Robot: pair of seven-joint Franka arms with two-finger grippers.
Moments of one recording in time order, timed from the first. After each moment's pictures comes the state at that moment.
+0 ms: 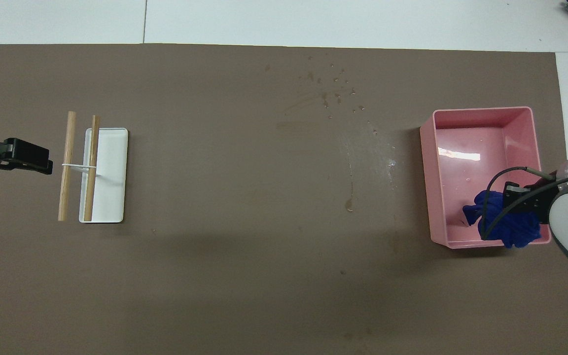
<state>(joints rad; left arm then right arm) 0.01 -0.02 -0.08 -1.57 -0.02 1.50 -0.04 -0.16 -0.07 0.04 -2.04 0.01 1.76 0.33</state>
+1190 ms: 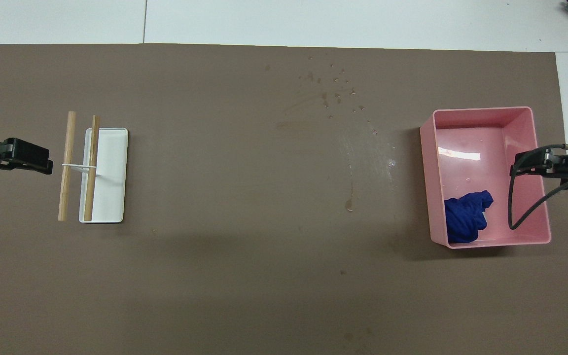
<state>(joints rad) 0.01 -0.02 -0.08 -1.57 -0.02 1.50 -0.04 -0.14 -0.09 0.06 -1.81 0.01 1.74 0.17</state>
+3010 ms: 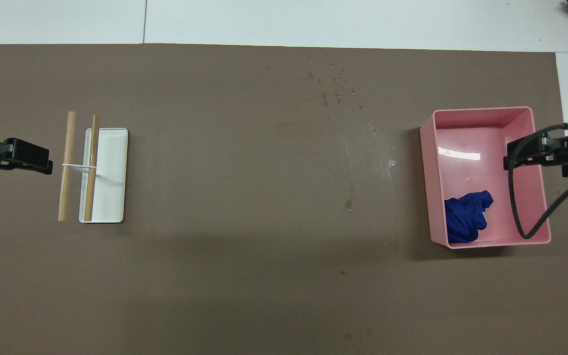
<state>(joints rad) 0.01 -0.02 -0.08 -1.57 -0.02 1.50 -0.04 -0.03 0.01 0.06 -1.50 0.01 1.45 0.17</state>
